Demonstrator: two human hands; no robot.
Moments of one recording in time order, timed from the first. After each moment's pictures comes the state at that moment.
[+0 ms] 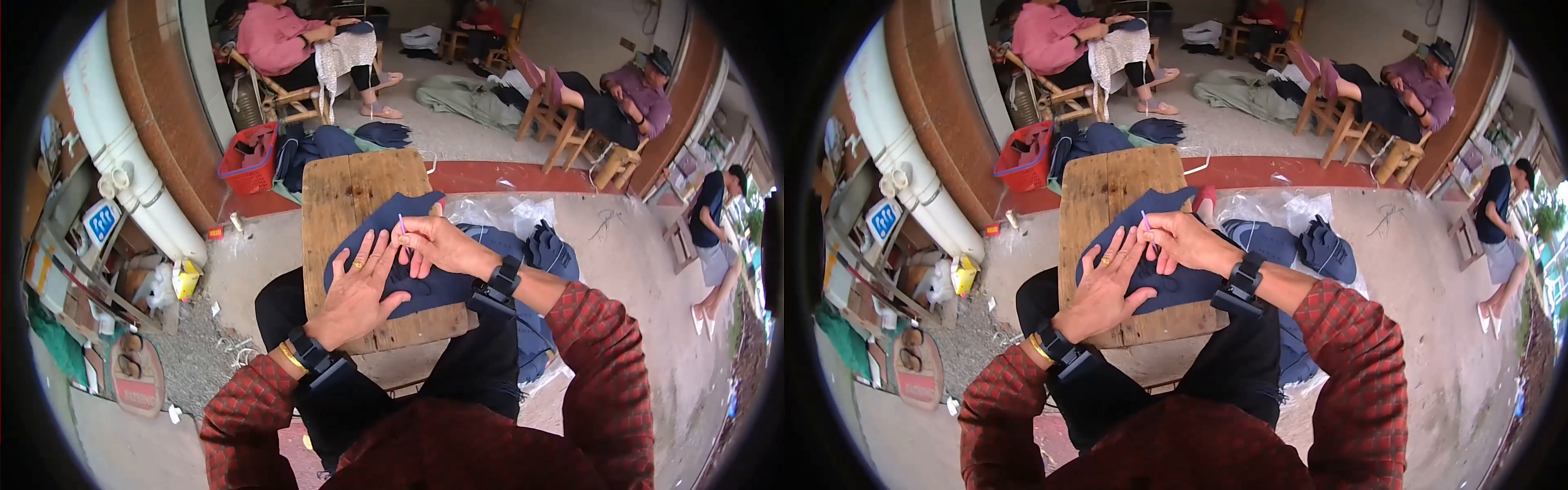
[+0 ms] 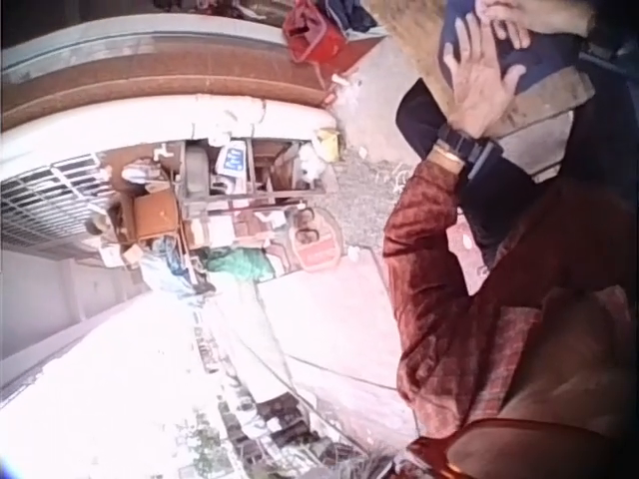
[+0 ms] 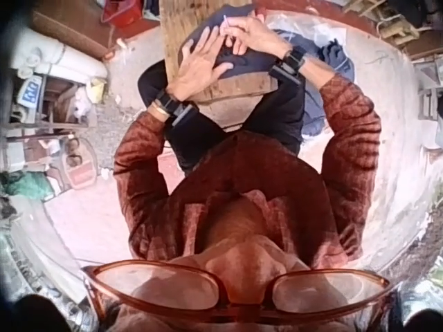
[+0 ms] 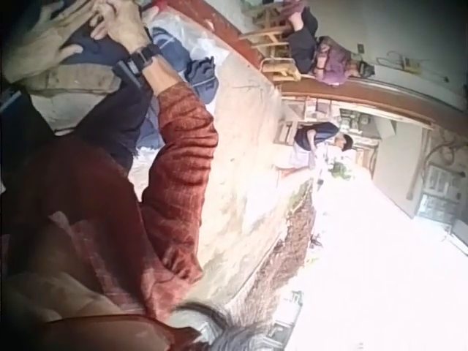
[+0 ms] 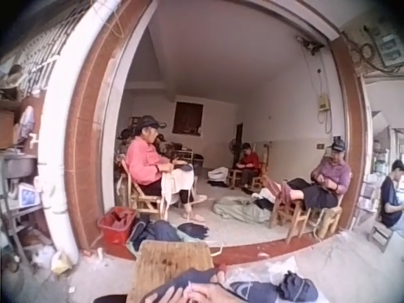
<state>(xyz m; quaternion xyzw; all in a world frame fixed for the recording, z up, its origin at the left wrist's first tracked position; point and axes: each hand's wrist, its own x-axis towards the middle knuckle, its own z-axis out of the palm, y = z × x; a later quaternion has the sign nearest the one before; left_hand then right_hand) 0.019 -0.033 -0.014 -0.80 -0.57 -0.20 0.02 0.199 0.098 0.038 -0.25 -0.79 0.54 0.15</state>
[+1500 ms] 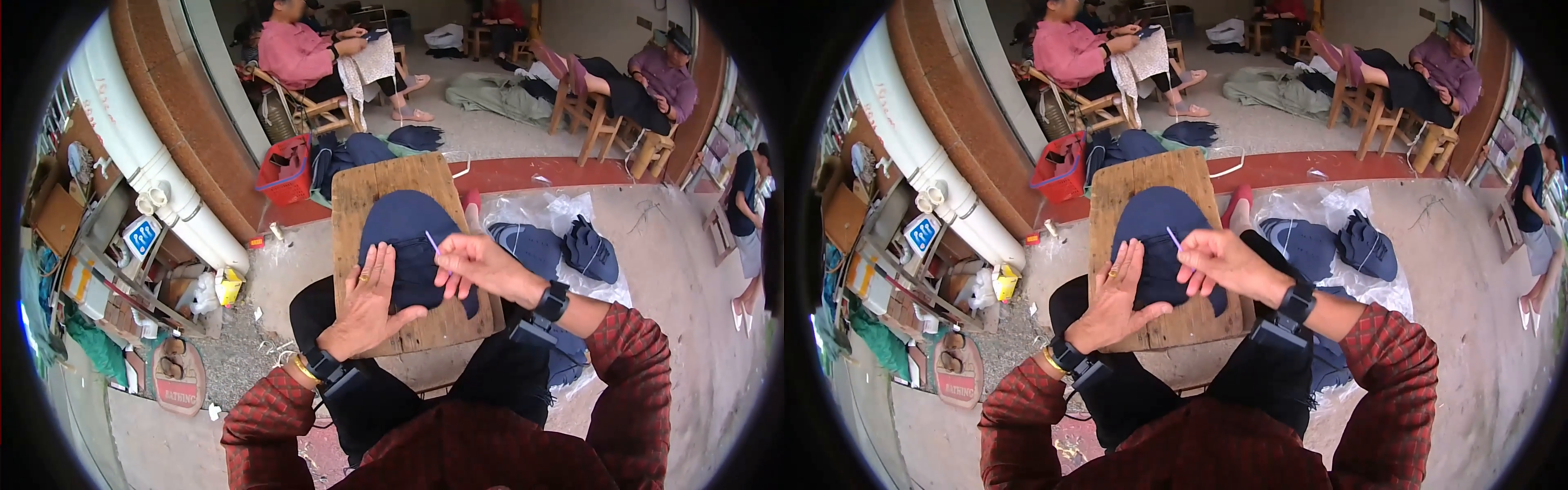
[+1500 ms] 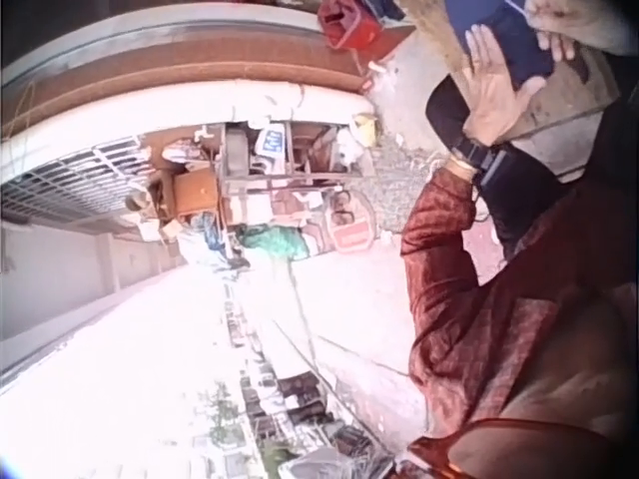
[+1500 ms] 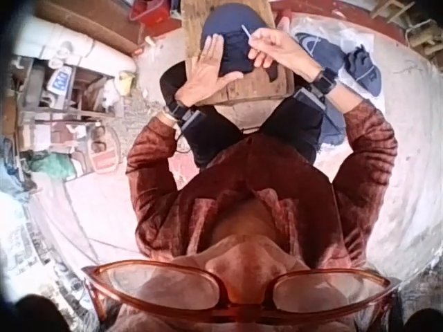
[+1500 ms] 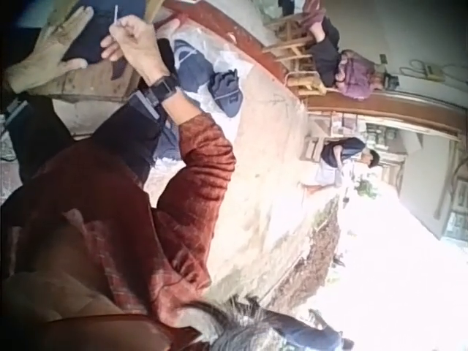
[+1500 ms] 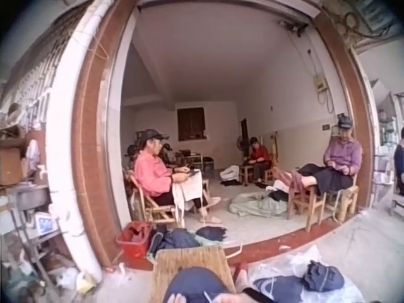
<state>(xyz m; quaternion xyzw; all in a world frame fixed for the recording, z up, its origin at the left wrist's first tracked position) 0.007 -0.056 0.005 -0.76 -0.62 -0.17 -0.01 0.235 0.072 0.040 -0.24 -0.70 0.65 0.19</state>
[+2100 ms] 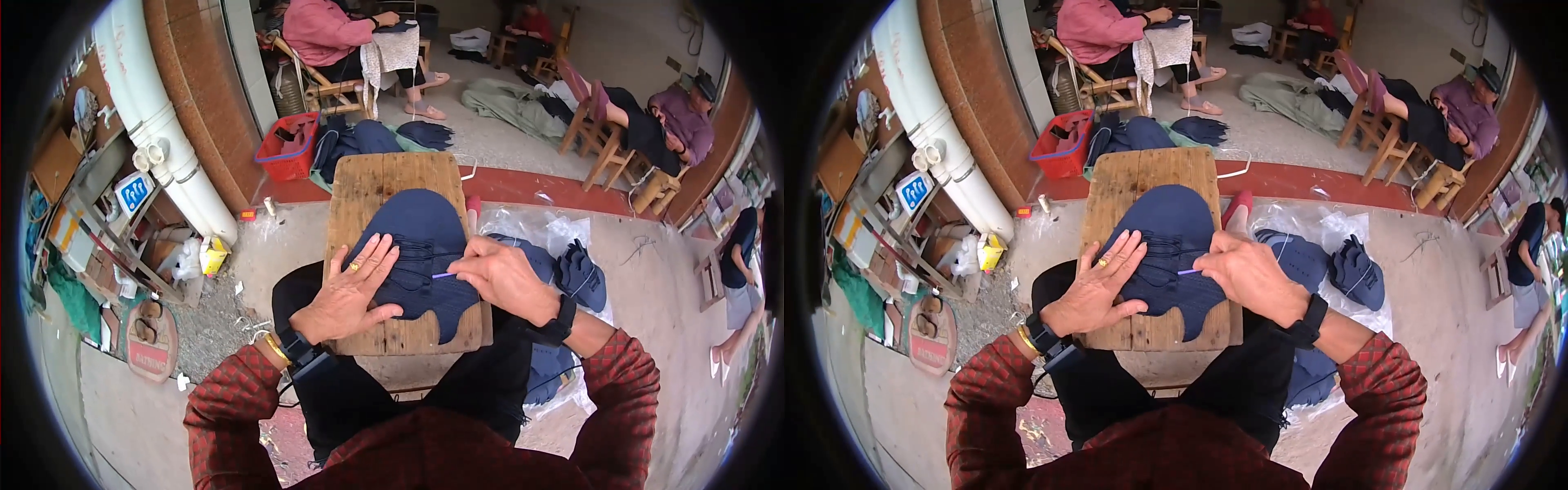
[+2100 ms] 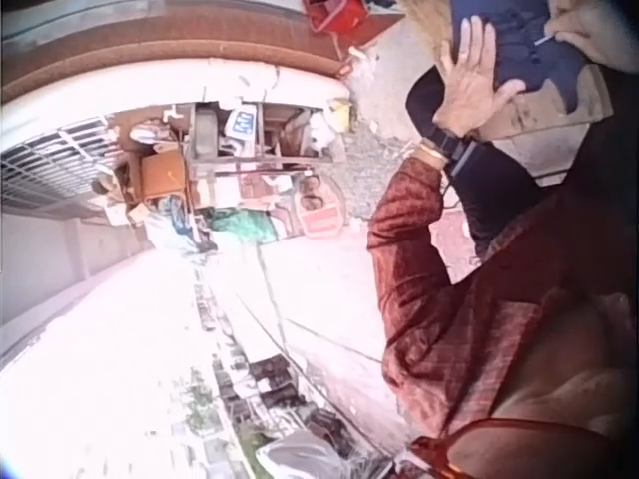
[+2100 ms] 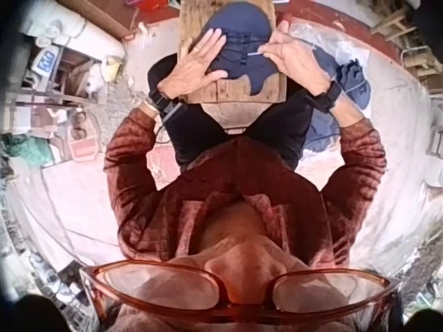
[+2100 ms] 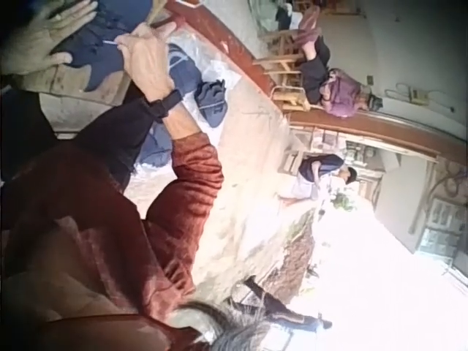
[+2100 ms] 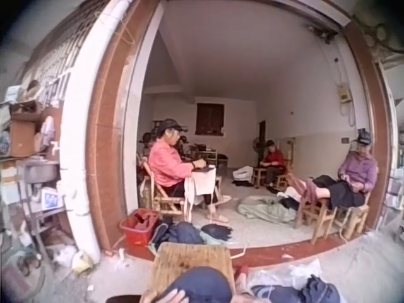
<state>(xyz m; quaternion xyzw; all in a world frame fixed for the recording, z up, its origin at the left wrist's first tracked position) -0.016 -0.051 0.001 -0.81 -0.58 -0.12 0.01 0.259 0.079 0.048 -0.17 -0.95 0.13 0.23</state>
